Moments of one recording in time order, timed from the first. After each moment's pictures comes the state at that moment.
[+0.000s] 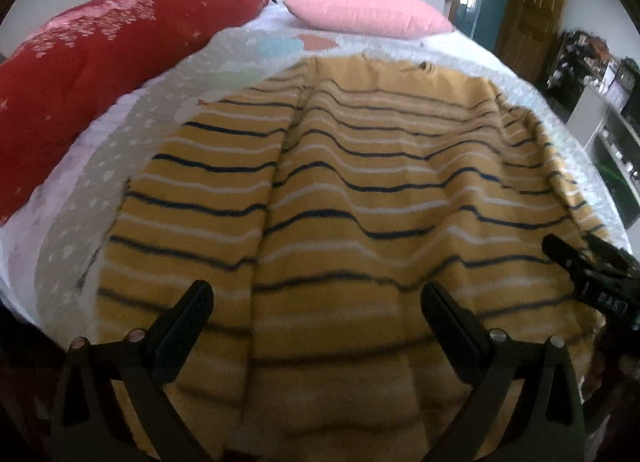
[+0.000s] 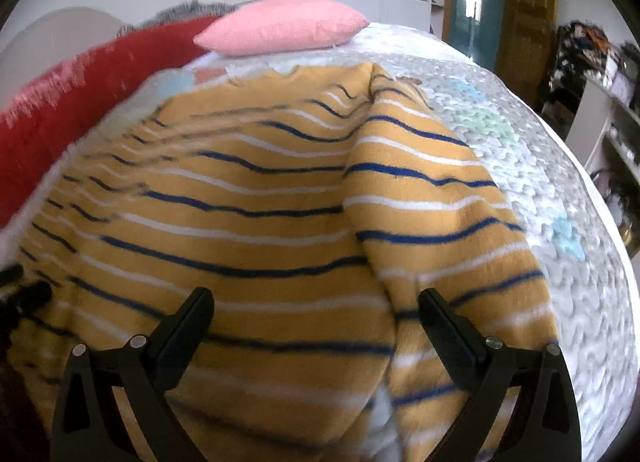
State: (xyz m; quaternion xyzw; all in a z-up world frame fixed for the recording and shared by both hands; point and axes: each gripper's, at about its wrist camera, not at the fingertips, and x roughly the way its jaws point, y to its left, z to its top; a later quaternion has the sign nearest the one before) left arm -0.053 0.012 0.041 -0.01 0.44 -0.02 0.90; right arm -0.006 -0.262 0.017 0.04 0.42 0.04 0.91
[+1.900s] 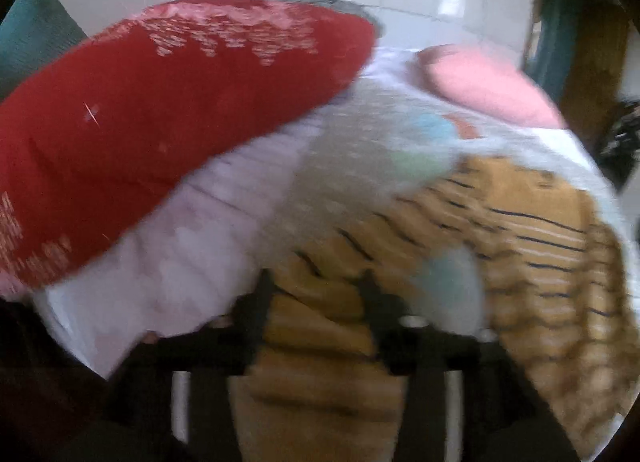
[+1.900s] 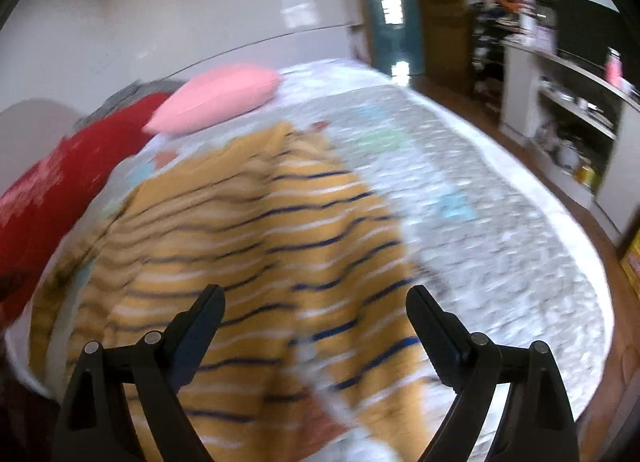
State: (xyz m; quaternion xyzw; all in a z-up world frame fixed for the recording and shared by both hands) left arm 0.002 0.192 0.086 -0.07 0.41 0.07 0.91; right arm -0.077 -0.327 0.065 0.15 0.36 -0.08 0.92
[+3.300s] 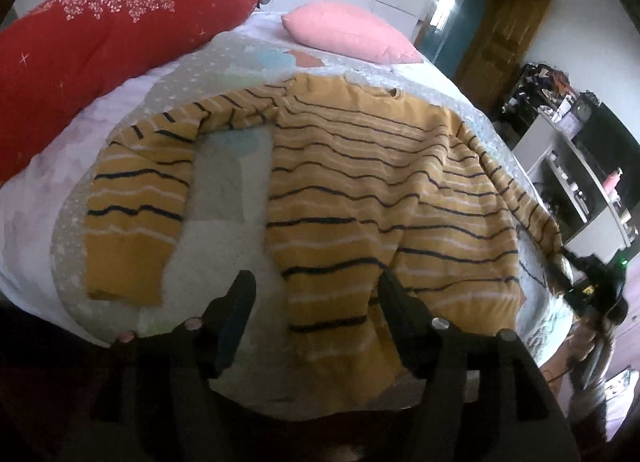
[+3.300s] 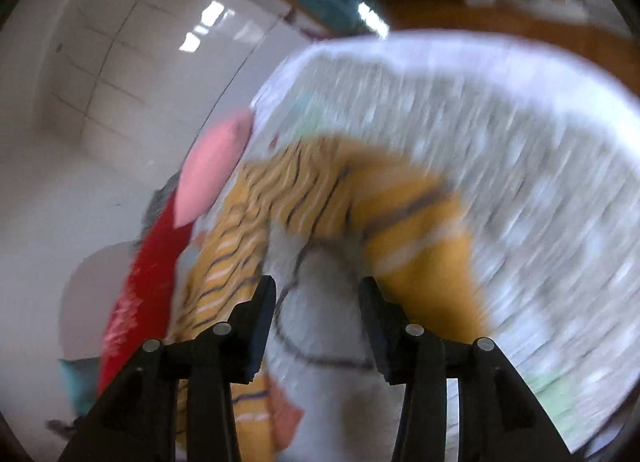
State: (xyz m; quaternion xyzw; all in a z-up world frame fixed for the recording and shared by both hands) left arm -0.106 0.078 0.076 -0.09 0.45 -0.10 0.88; right arm -0.121 -0.442 0.000 0.47 0.32 0.01 0.82
